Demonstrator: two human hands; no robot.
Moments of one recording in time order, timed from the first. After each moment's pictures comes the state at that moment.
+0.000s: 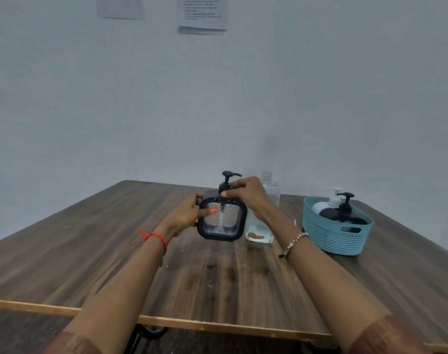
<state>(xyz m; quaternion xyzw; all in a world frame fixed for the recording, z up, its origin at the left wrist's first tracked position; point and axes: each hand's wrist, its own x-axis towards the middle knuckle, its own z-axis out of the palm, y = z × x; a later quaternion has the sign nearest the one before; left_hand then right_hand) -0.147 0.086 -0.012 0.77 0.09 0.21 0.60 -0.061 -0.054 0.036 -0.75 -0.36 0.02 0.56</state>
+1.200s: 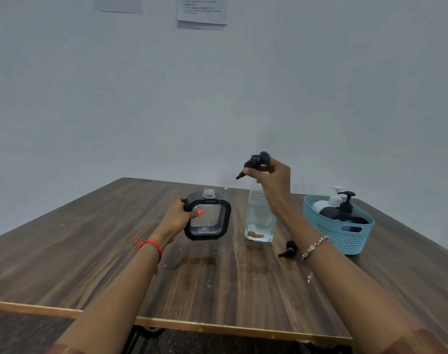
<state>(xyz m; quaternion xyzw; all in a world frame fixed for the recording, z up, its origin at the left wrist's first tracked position) -0.146 0.099 -0.033 0.71 0.17 0.28 0.62 -0.060 -0.083 0.052 -0.61 -0.35 -0.13 0.70</state>
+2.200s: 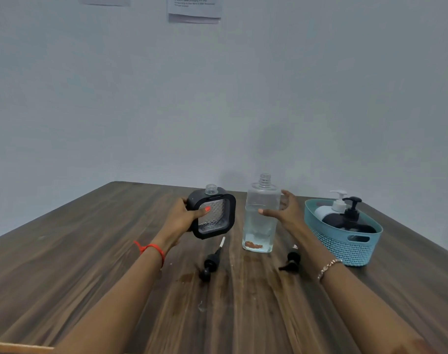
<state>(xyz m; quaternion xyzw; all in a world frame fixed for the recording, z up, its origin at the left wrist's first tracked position) -0.100 0.101 -0.026 0.67 0.15 0.29 0.66 0.035 -0.108 -0.014 -0.74 -0.24 -0.01 0.63</state>
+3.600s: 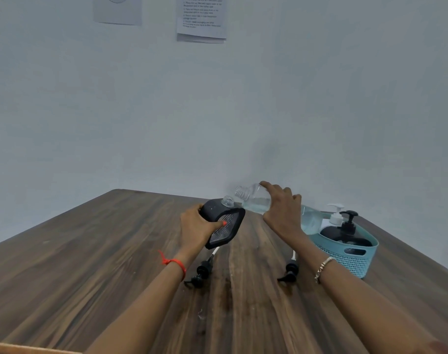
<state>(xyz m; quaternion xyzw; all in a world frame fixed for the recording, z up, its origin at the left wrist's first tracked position) -0.107 0.061 -0.018 0.75 0.19 0.44 0.45 0.002 -0.091 0.024 -0.85 -0.32 -0.35 0.22</state>
